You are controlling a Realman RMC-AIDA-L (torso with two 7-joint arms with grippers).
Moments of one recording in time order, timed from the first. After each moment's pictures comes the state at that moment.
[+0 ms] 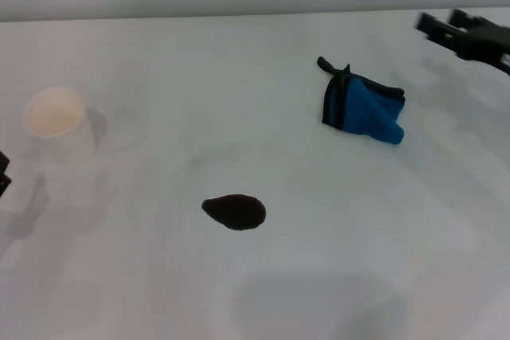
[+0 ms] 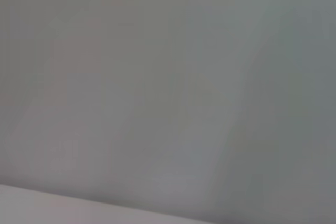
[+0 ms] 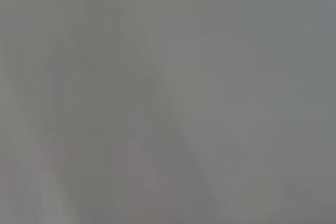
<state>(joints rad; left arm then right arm) -0.25 -2.08 0.96 -0.03 -2.41 -1.41 2.62 0.36 2.00 -0.84 -0.55 1.75 1.09 -1.73</state>
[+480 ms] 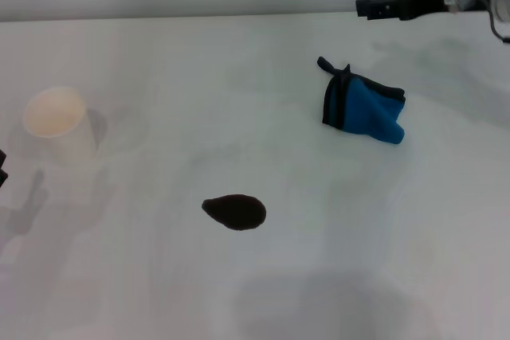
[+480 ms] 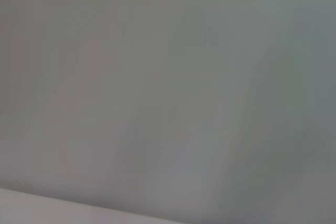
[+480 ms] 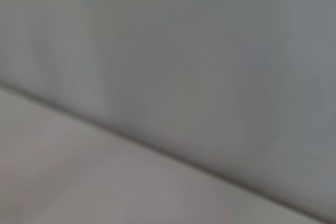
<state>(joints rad) -0.25 -2.08 0.96 -0.02 -2.41 -1.41 2.61 0.54 2.01 -1.00 -1.07 0.96 1.08 -0.97</state>
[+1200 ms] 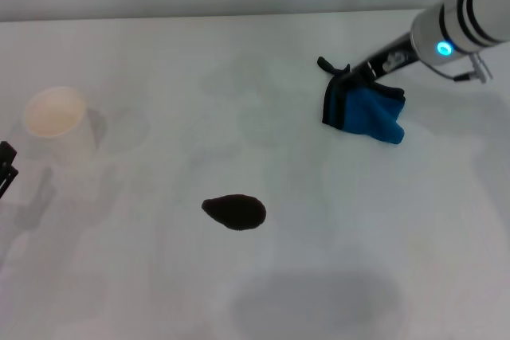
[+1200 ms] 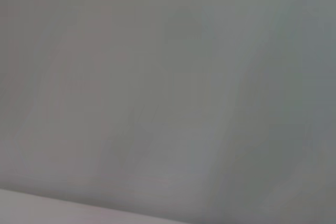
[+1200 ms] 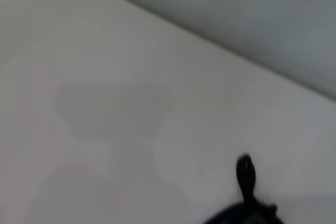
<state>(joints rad) -0.28 -2.08 0.96 -0.03 -2.41 -1.40 2.61 0.69 2.02 -1.35 -0.94 0.54 1.00 -0.52</state>
